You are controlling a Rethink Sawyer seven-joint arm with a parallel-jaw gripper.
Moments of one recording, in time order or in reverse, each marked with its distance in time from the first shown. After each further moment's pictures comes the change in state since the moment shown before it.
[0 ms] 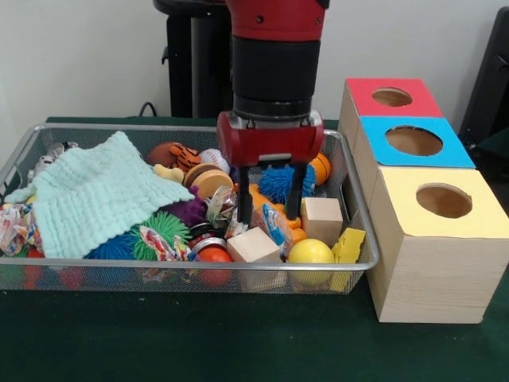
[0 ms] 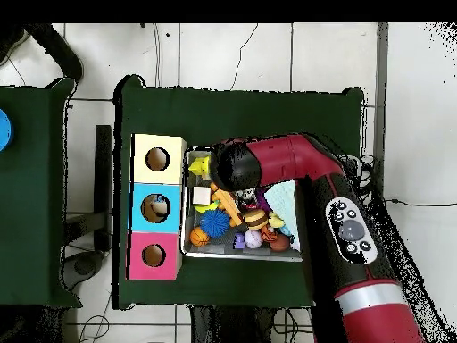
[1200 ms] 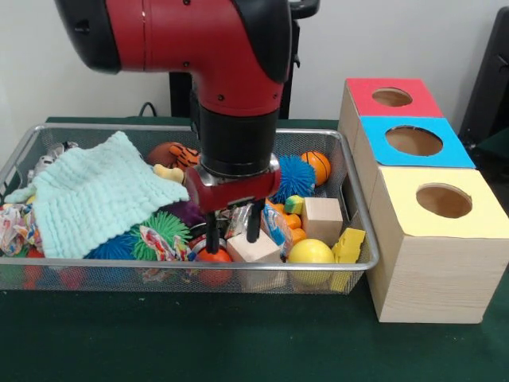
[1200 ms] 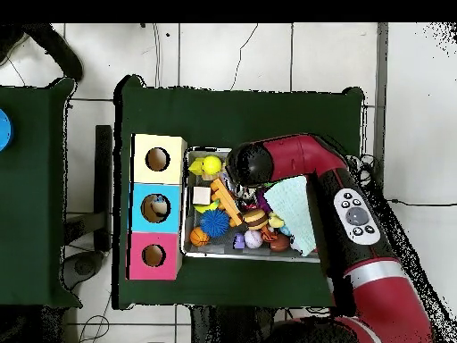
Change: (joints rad) arm -0.079 0.127 0.059 -0.052 -0.099 0.126 -0.233
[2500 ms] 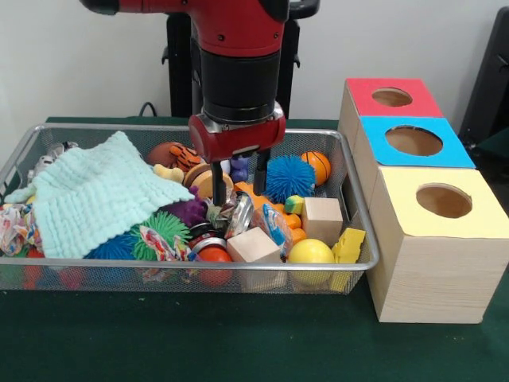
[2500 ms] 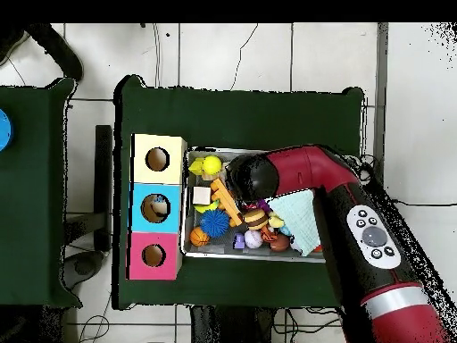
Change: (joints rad) arm -0.052 -0.123 0.048 0.161 0.042 0.010 0.000
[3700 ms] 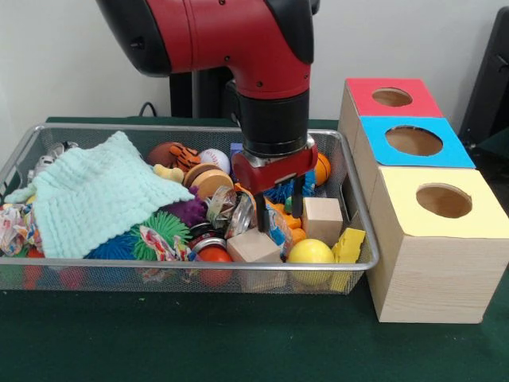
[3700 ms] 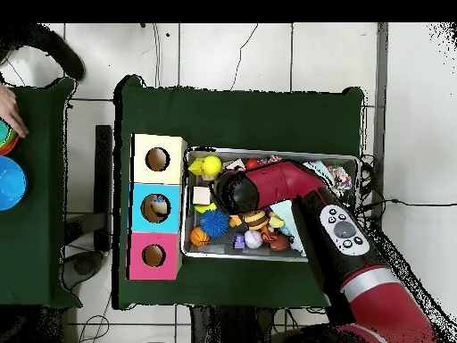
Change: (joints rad) arm 0.034 0.105 -0.008 0.052 -0.039 -0.196 0.000
